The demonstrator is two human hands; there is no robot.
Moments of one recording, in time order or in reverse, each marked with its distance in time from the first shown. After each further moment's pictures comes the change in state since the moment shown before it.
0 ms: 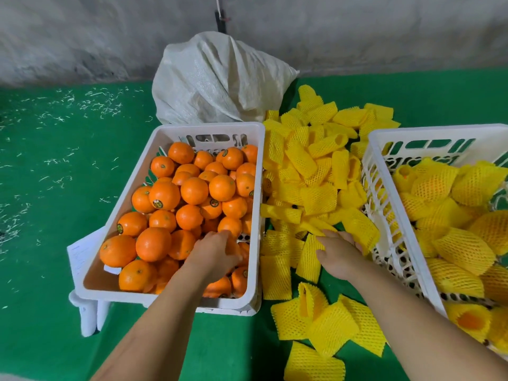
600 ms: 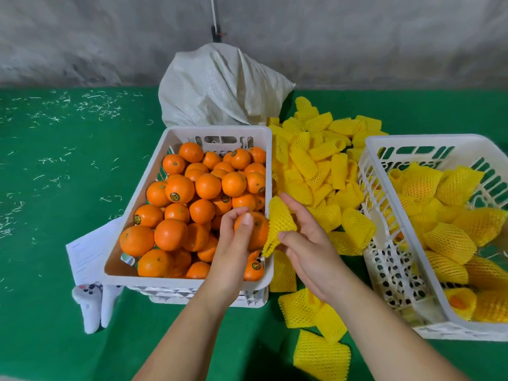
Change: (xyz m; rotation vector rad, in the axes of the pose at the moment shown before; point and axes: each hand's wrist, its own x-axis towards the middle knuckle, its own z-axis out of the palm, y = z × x) left_hand -0.072 0.025 0.002 -1.484 0.128 0.184; right_hand -0.134 -0.151 -0.016 1.386 0.052 -0.517
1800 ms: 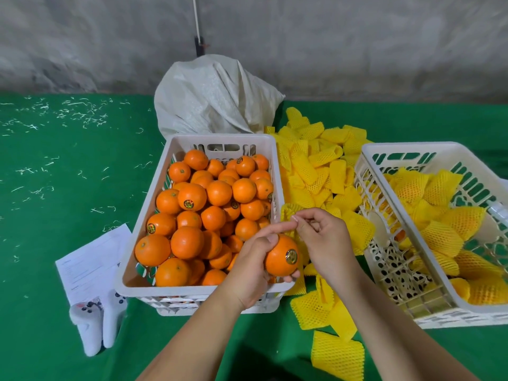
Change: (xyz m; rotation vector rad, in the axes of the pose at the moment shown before) left_hand -0.005 0.013 -0.021 -0.237 -0.453 -0.159; right_hand 0.013 0.004 0.020 -0.590 0.459 -0.197
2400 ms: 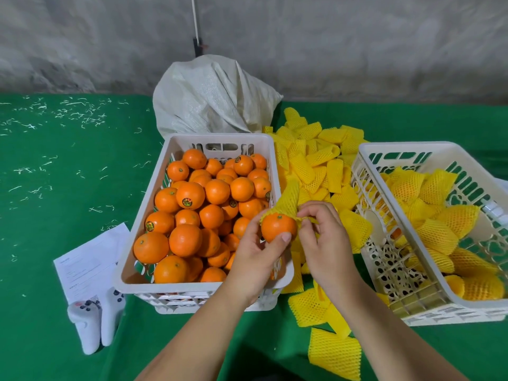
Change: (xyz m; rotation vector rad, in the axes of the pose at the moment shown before) left_hand 0.005 -0.013 0.005 0.211 0.180 0.179; right_hand -0.021 -0.016 -0.004 -0.245 0.078 -0.272
